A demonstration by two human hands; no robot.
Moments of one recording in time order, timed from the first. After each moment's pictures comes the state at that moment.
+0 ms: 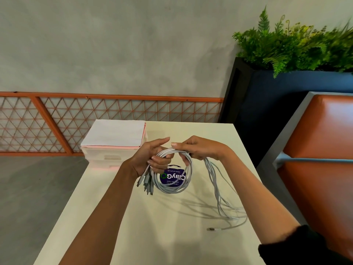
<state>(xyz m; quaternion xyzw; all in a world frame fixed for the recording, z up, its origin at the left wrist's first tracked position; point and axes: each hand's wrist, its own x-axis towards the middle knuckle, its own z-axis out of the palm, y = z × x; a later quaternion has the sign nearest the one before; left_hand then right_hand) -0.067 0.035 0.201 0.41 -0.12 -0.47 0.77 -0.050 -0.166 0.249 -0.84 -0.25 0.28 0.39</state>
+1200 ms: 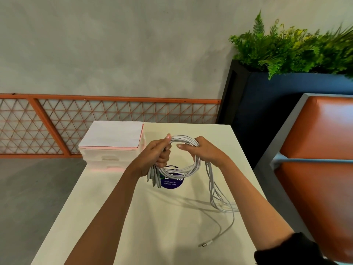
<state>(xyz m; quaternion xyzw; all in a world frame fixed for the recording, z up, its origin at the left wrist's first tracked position) -0.087 0.006 0.214 0.66 -0.06 -0.16 0.73 -0.048 -0.183 0.220 -0.86 -0.17 0.14 0.47</state>
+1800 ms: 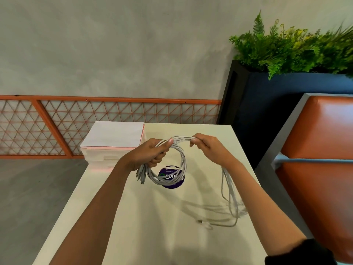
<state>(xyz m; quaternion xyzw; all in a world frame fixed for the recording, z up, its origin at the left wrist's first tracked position) -0.094 0.022 0.236 0.79 -0.10 -0.18 0.58 -0.040 -0.212 0.205 -0.89 -0.29 -0.05 0.36</state>
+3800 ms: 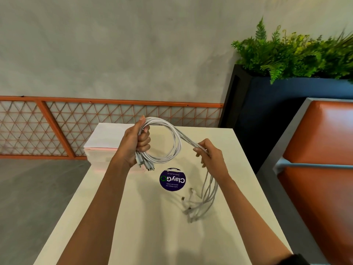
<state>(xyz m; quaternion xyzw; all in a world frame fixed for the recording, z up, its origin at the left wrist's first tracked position) -0.088 0.042 0.247 0.55 0.02 0.01 0.84 -0.058 -0.201 0.169 -0.84 -0.13 -0.09 0.52</state>
